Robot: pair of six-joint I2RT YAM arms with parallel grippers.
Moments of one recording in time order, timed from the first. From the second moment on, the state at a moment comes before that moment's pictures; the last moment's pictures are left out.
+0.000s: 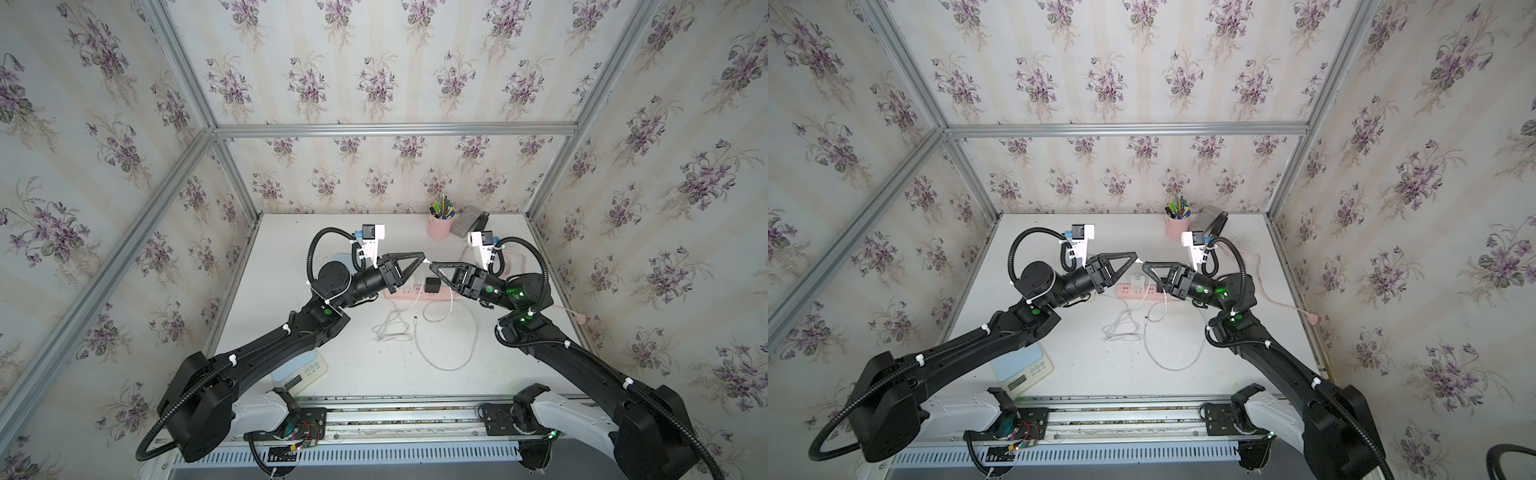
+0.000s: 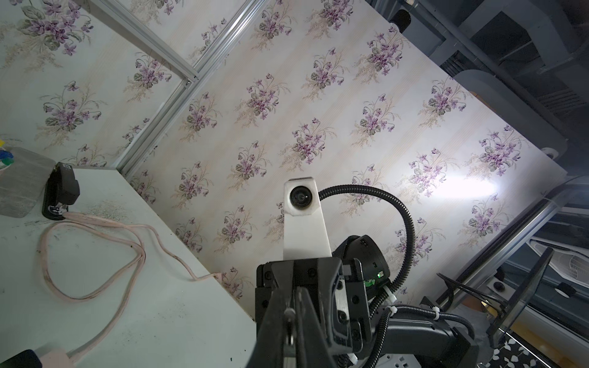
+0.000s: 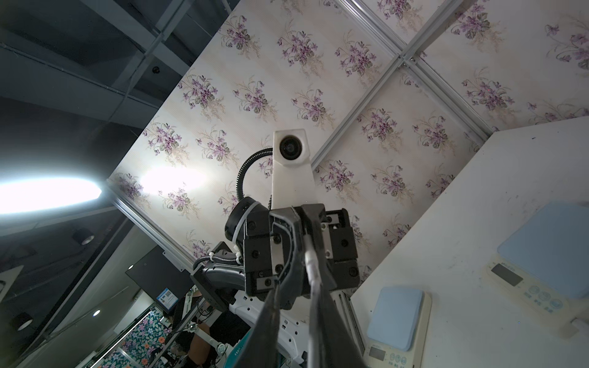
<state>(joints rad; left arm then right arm) -0.72 1.27 0.83 0.74 0.43 -0.89 0.47 1.07 0.61 0.87 -0.82 1.20</state>
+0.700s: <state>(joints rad) -0.74 1.27 0.81 0.79 0.39 -0.90 0.51 1.08 0.63 0.87 -0.72 1.21</state>
